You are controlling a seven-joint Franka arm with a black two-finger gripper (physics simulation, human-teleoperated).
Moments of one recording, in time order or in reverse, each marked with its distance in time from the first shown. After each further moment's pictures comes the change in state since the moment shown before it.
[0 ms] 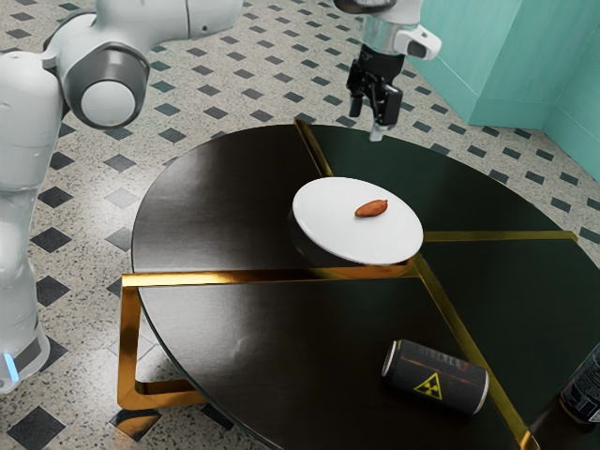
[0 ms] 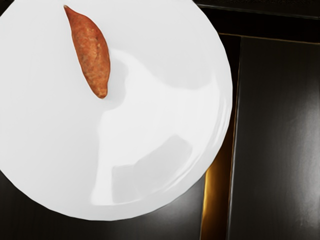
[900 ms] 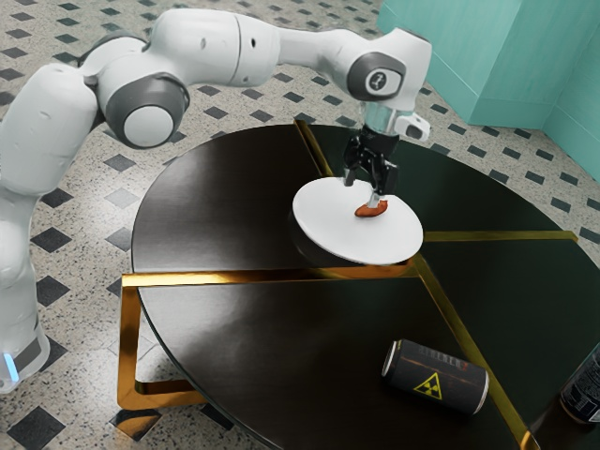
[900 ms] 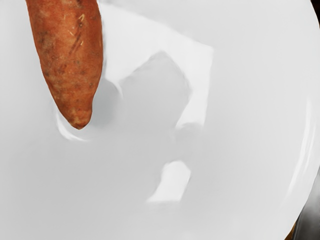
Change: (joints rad) arm 0.061 0.180 -0.004 -0.147 -0.095 0.187 -0.038
